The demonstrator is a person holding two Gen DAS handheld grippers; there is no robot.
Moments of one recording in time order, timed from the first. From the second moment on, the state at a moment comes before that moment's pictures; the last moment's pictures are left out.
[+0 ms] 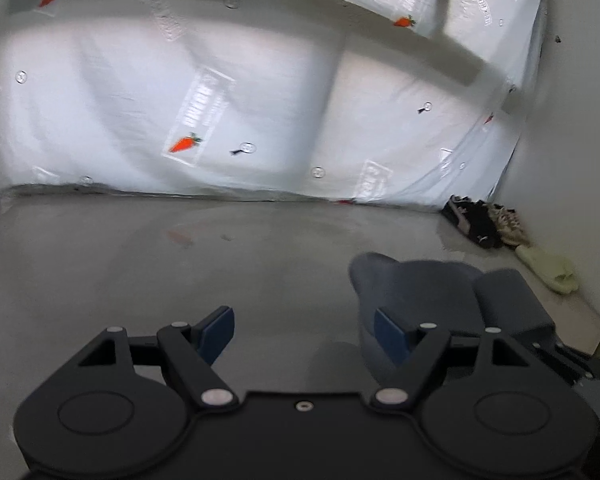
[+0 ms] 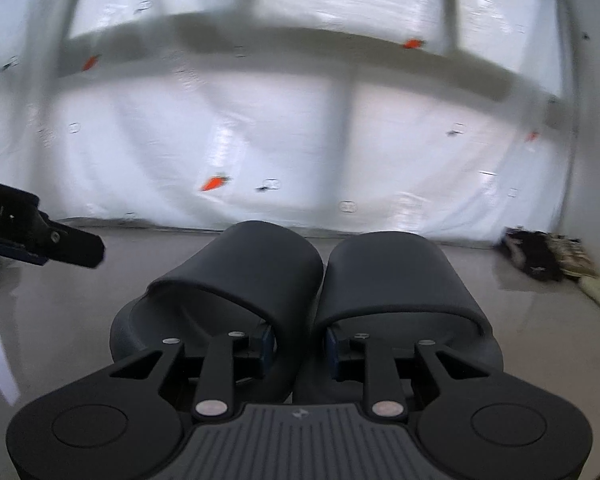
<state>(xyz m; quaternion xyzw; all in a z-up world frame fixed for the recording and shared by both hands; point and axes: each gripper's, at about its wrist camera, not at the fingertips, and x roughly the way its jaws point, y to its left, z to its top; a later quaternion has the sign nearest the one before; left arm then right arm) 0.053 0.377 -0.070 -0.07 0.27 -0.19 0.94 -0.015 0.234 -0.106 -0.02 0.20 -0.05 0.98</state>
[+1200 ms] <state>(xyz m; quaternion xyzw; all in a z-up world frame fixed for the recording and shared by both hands) 0.152 -0.124 -0.080 -0.10 0.31 -0.24 0.92 -0.001 -0.281 -0.169 -0.05 0.28 -0.01 0.96</state>
